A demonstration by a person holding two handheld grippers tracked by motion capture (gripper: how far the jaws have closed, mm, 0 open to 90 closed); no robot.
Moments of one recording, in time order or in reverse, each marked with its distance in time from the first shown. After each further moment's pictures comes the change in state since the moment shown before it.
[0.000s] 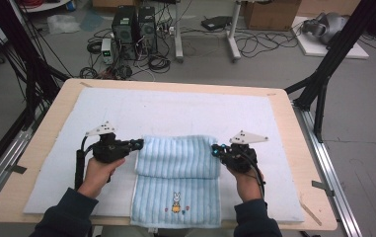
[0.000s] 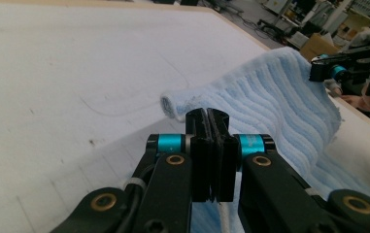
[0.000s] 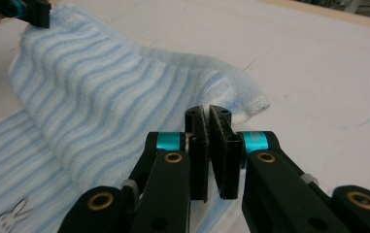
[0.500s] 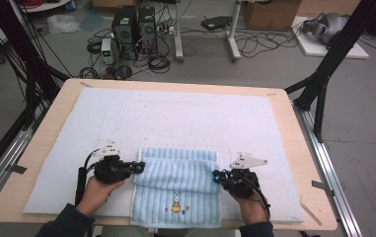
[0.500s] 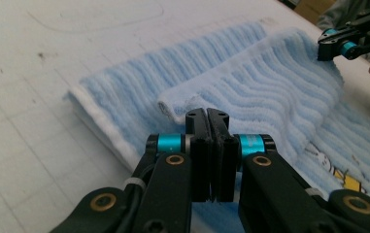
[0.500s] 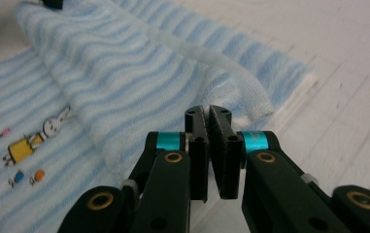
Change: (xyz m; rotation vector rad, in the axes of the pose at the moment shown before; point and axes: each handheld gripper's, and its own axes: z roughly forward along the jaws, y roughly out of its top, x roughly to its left) left arm -0.014 -0.044 -0.002 0.146 -0.019 0.042; right arm 0.023 -0.051 -0.014 0.124 0.045 0.012
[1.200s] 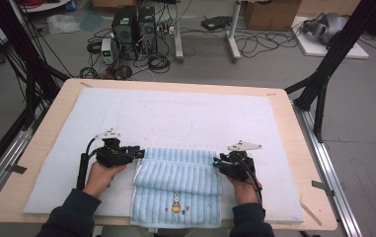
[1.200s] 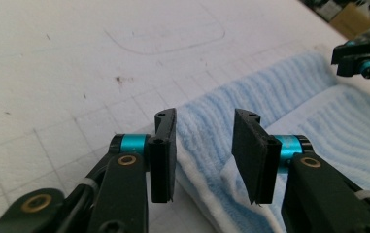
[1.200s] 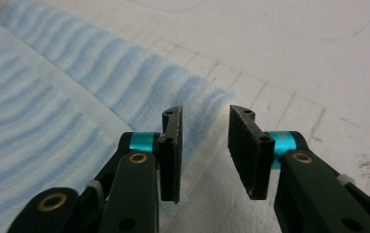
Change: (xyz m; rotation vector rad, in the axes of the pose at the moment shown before) left arm 0.038 0.024 0.020 0.009 0.107 -0.094; right arm -0.034 0.022 0.035 0.029 -0.164 0.082
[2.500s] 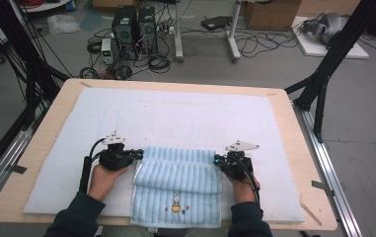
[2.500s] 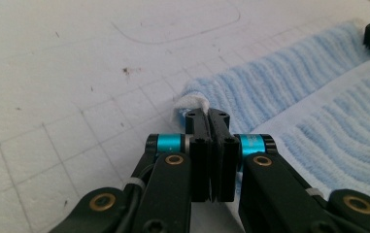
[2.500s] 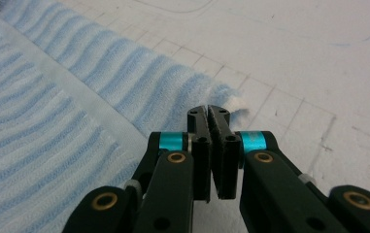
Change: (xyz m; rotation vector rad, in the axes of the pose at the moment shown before) left arm -0.009 -0.003 0.000 -0.028 0.075 0.058; right arm 0.001 0.000 0.003 -0.031 0.011 -0.026
